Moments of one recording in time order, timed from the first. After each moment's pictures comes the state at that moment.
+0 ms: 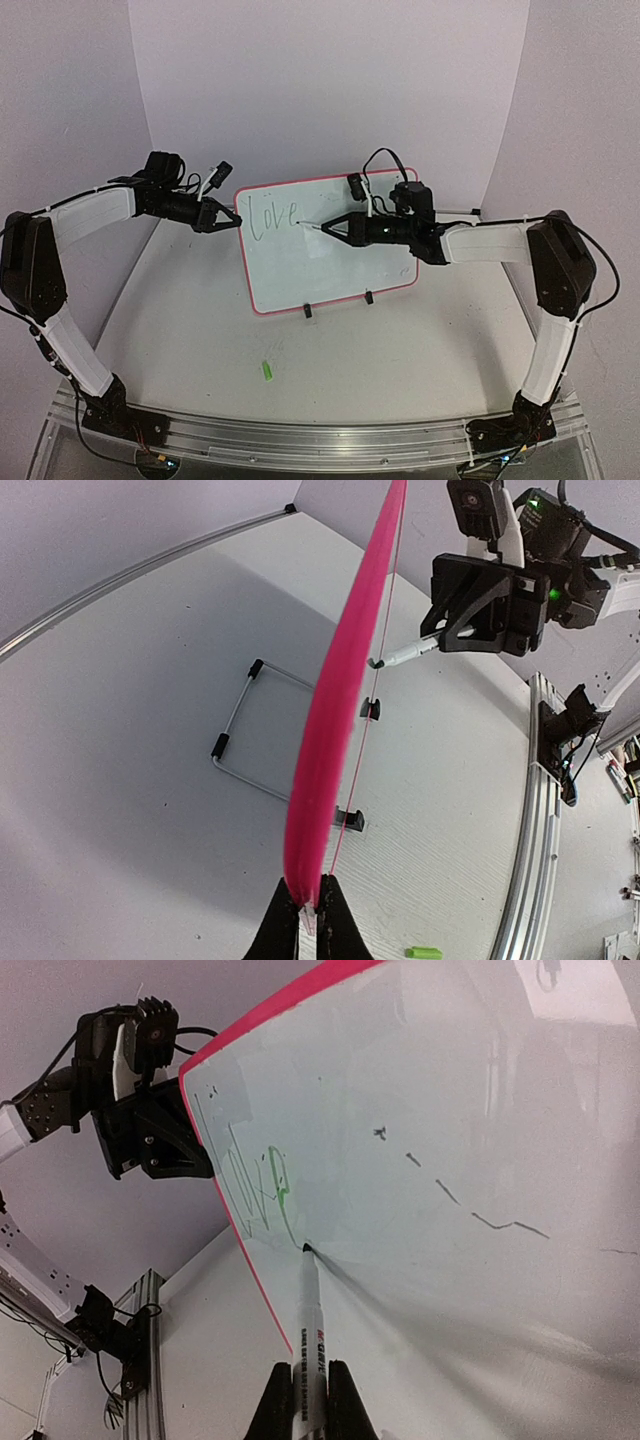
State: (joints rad) left arm -0.26 1.64 1.35 -0.47 0.86 0.23; right arm 0.59 1.91 1.28 0.40 -0.67 0.41
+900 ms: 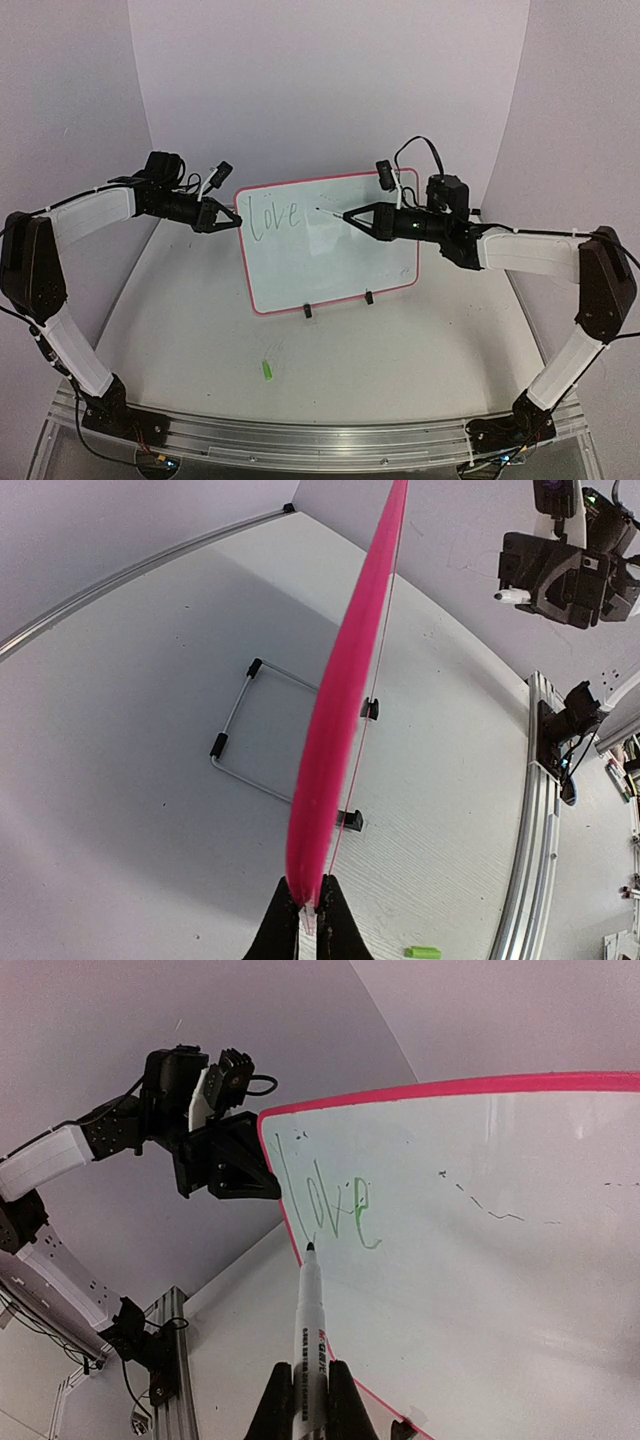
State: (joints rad) left arm -0.27 1.64 1.35 -0.47 0.86 0.23; right arm 0.56 1.65 1.11 0.40 -0.66 0.45
